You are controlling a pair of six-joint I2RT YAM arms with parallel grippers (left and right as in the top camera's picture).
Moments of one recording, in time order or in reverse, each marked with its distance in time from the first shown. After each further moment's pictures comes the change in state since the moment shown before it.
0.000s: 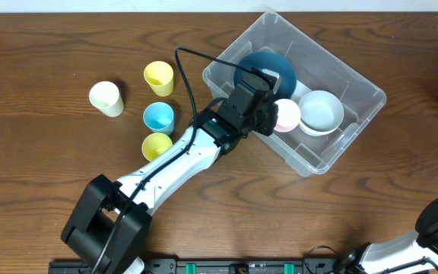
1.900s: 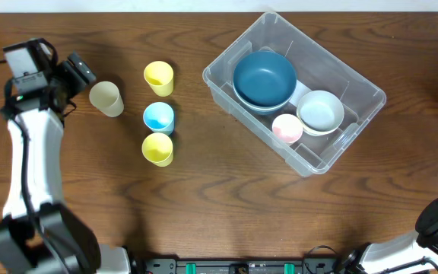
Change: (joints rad) left arm 1.016 -0.107 0.071 -0.325 -0.079 -0.043; right arm 0.000 0.000 0.000 0.000 0.000 0.000
